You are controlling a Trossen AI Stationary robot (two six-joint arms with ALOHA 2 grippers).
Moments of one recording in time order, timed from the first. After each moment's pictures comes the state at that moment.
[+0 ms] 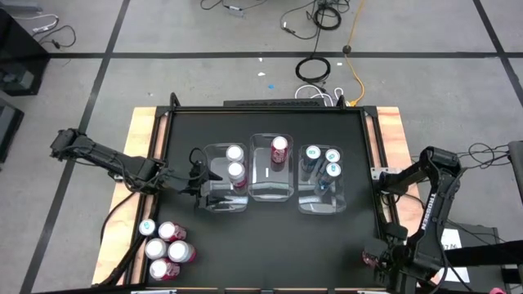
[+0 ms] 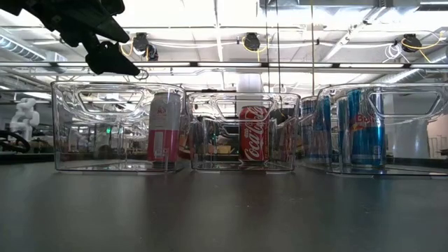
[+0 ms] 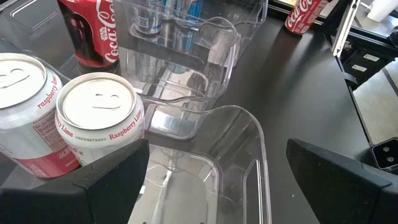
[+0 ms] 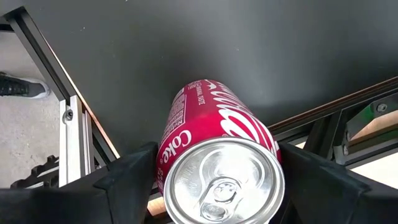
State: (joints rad) left arm -0.30 0.91 0.56 -0.20 -0.24 -0.44; right arm 1.23 1.60 1.25 -1.24 0.00 1.63
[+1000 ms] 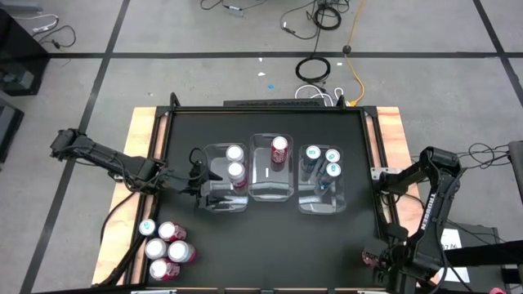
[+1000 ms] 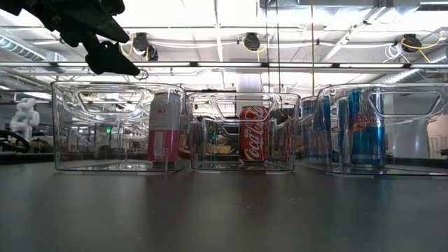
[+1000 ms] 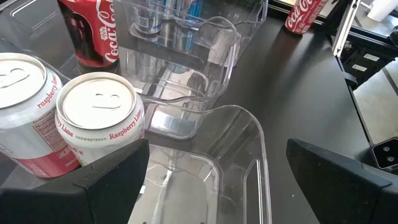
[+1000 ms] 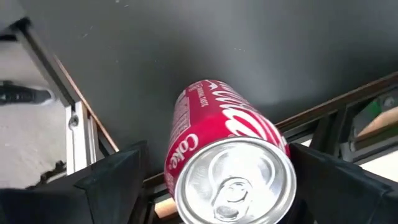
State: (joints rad) left arm -0.30 0.91 0.56 -0.20 -0.24 -0.44; right arm 1.23 1.60 1.25 -1.24 0.00 1.66
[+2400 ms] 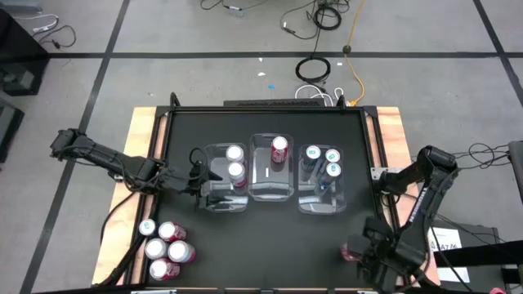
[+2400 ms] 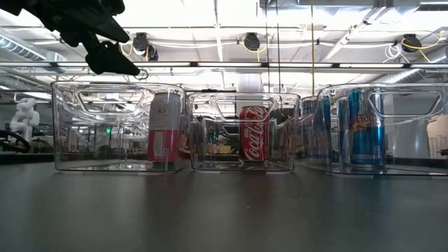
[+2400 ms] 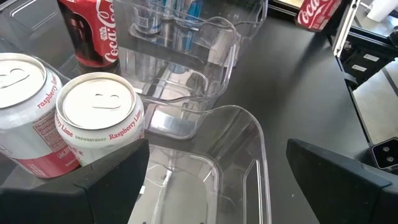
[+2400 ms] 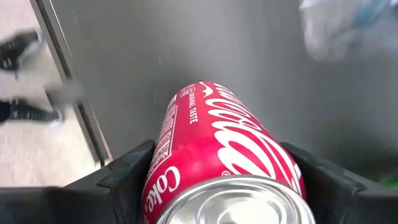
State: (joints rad) left arm -0.30 0.91 0.56 -0.20 -0.24 -0.44; right arm 1.04 1.61 1.37 -1.29 0.17 1.34
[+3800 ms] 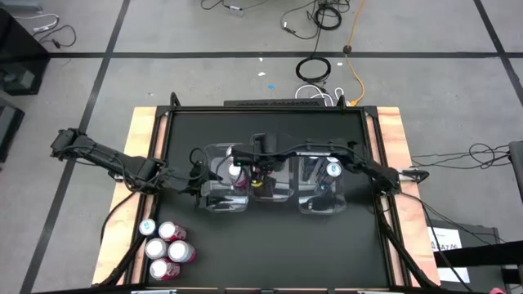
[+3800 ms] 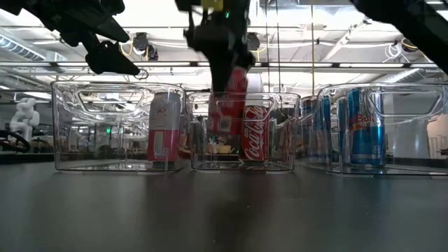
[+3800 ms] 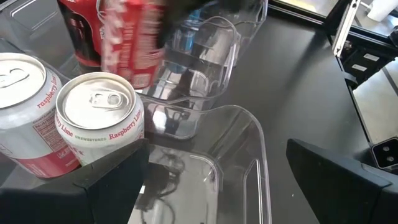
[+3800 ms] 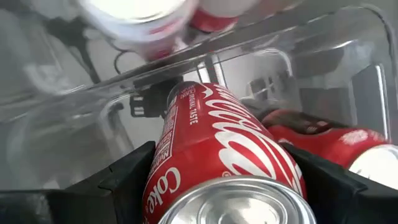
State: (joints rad) left arm -0.30 0.91 0.56 -0.20 -0.24 -0.44; right arm -0.04 2.30 2.34 -1.45 0.19 0.29
